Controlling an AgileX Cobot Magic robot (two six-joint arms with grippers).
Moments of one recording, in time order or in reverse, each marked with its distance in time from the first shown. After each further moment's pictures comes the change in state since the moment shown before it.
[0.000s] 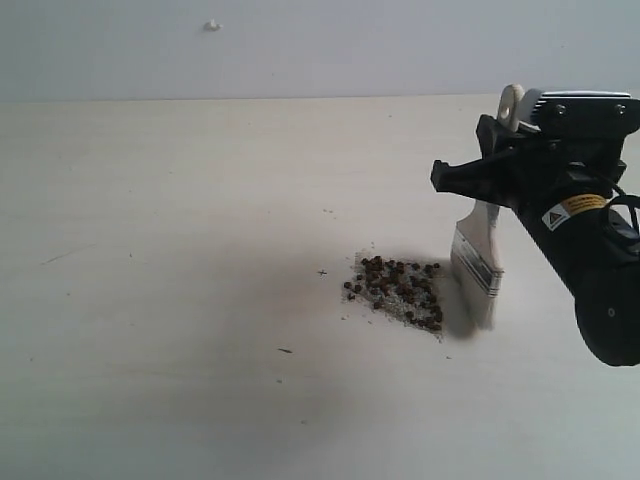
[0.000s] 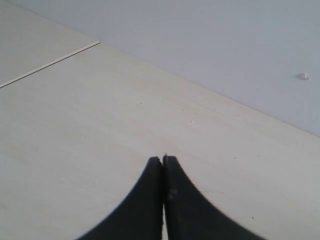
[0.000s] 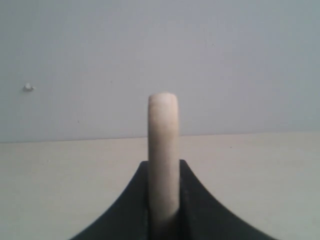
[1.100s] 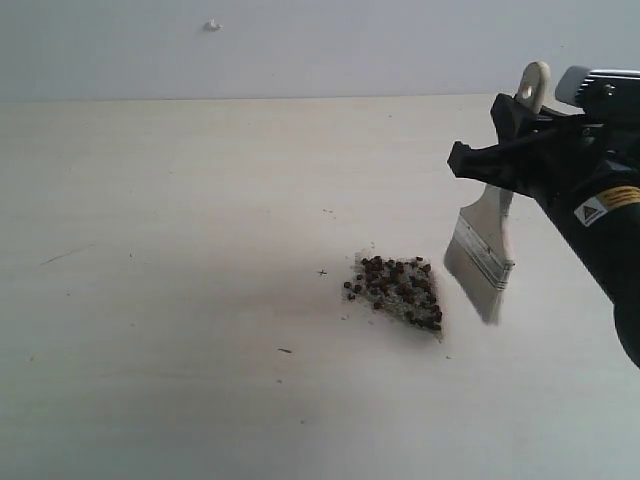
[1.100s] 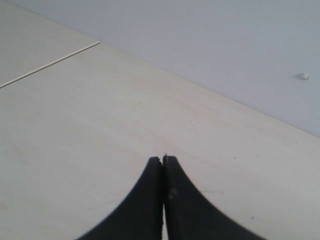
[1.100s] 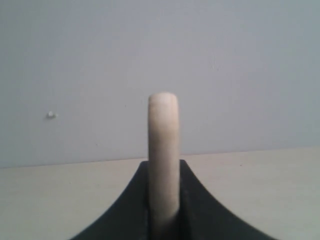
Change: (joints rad) left arm 0.000 0.000 0.000 0.000 0.000 0.000; right arm 0.000 -0.150 0.066 -0.026 0.019 0.043
